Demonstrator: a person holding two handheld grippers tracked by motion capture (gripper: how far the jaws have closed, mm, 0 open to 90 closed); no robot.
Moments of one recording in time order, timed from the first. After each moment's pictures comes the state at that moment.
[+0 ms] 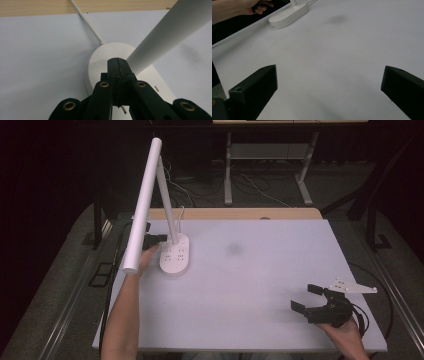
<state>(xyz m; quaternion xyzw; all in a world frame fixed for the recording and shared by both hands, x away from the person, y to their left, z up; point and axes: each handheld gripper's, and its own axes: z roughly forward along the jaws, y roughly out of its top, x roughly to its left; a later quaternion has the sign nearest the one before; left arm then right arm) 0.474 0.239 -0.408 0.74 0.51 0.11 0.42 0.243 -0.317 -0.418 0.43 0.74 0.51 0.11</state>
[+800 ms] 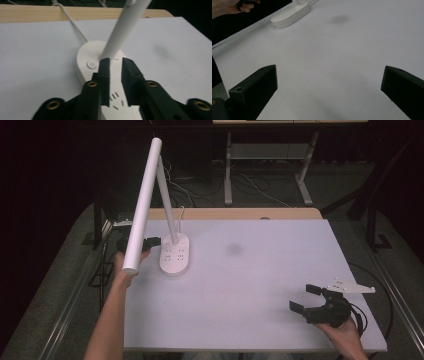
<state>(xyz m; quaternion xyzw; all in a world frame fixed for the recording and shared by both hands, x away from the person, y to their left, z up) 0.420 0.258 -0.381 0.72 0.50 0.10 0.48 0.243 -0.314 -0.419 0.42 0.74 0.51 0.10</state>
